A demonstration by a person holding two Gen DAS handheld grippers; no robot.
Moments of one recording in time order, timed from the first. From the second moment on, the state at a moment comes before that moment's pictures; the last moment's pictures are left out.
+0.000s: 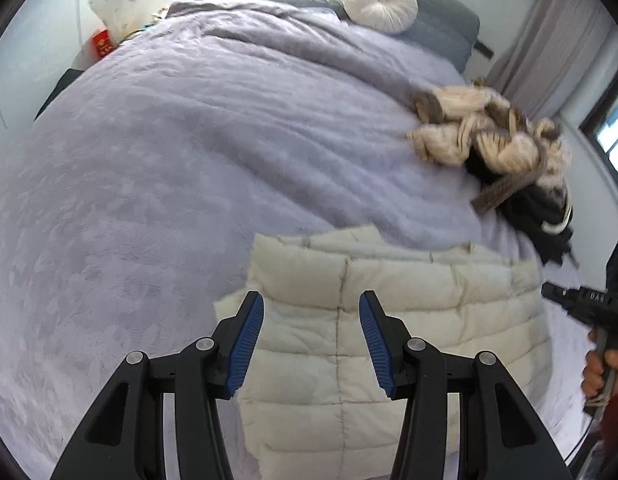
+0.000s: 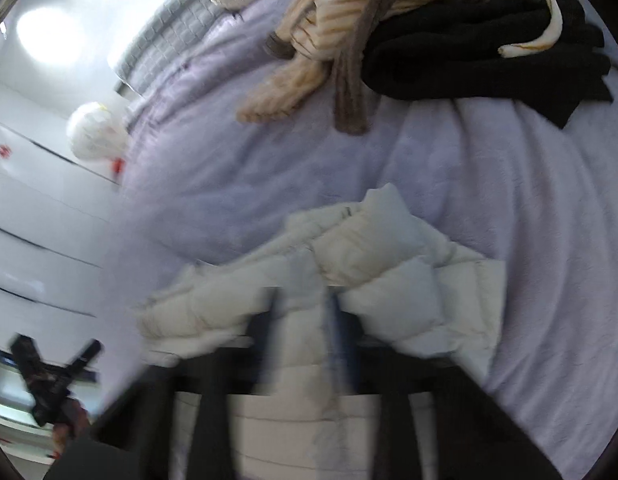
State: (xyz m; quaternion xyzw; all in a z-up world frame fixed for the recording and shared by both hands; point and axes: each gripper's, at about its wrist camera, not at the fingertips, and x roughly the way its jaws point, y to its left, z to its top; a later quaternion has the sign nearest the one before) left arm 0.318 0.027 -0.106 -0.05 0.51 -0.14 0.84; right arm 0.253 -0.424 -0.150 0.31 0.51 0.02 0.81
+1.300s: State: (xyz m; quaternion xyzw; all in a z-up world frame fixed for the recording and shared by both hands) left arm 0.390 0.038 -0.172 -0.05 0.53 -0.06 0.84; right arm 0.288 -0.473 -0.186 0.32 0.46 -0.08 0.82
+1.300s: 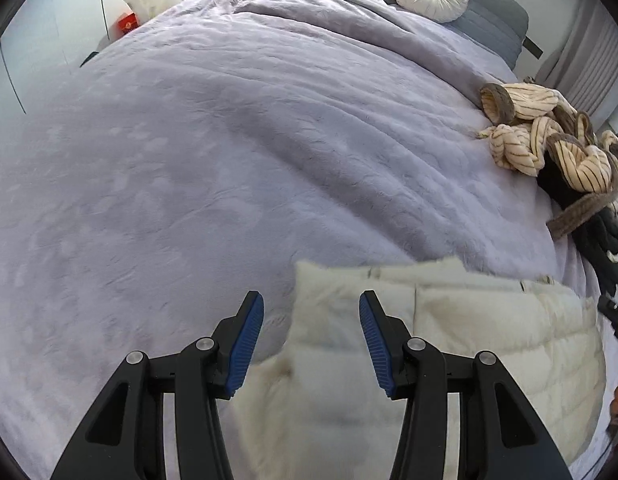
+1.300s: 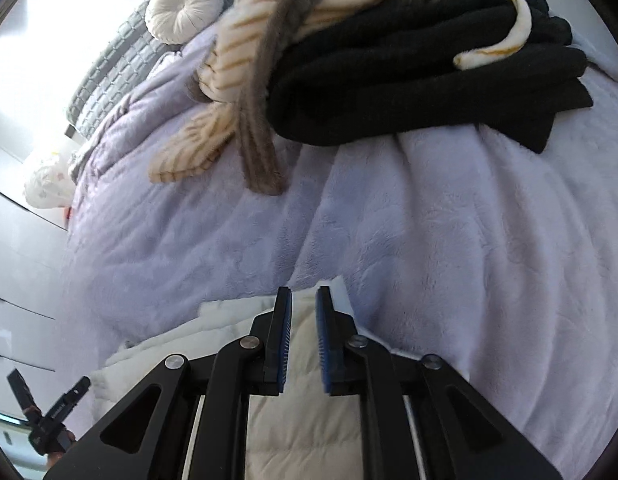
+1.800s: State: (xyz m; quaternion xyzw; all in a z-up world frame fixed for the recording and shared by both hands) left arm 0.279 0.055 -0.148 -0.05 0.56 -0.06 0.83; right arm 0.211 -0.445 -0.169 0.38 0.46 -0.02 0.80
